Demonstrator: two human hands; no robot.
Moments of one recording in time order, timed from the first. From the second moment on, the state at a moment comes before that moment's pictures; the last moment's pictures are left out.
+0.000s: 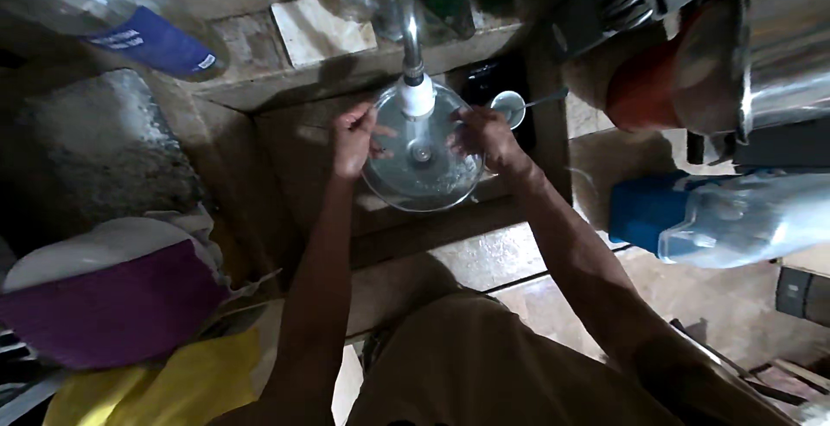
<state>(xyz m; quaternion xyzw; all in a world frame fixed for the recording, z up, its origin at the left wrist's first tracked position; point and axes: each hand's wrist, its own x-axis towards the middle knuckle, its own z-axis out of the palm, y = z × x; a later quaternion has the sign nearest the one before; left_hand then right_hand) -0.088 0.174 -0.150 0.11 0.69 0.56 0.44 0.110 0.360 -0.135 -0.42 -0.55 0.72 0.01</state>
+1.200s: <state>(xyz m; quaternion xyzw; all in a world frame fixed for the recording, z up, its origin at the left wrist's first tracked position) -0.143 0.210 -0.114 0.16 0.85 0.41 0.29 0.161 0.285 -0.160 -0.44 -0.41 0.79 0.13</state>
